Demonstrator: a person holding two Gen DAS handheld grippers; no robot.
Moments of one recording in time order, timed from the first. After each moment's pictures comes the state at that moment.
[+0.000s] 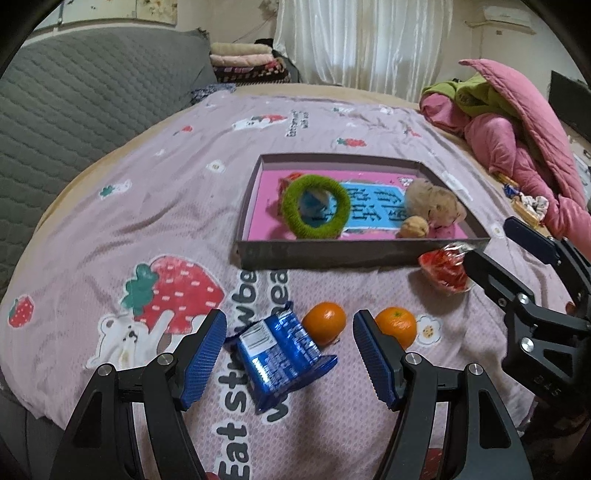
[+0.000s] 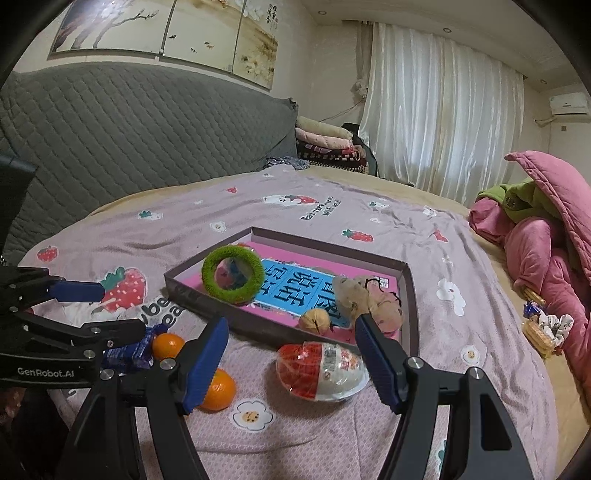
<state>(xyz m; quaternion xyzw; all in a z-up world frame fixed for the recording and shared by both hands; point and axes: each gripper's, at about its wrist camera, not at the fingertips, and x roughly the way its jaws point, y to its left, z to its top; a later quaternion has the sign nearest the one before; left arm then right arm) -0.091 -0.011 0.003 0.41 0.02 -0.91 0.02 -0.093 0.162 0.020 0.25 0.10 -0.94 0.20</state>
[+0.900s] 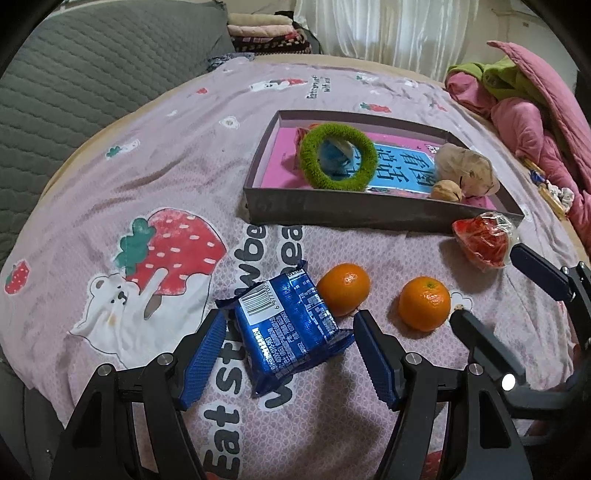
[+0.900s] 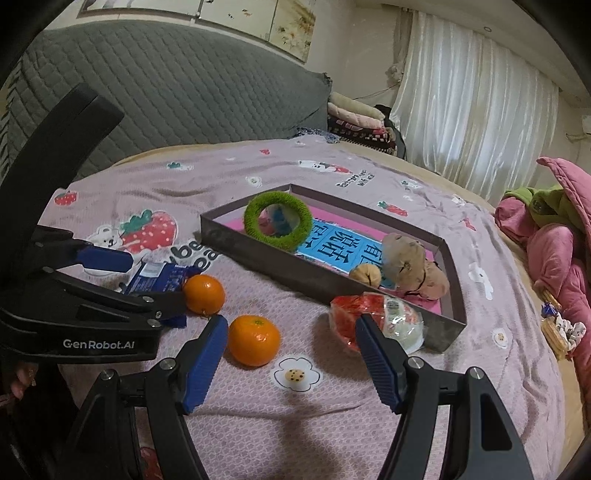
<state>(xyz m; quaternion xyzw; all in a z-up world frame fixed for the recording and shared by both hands) -0.102 -0.009 -0.031 0.46 0.03 -0.89 0.06 -0.076 0.129 -0.019 0.29 0.16 -0.91 0.23</state>
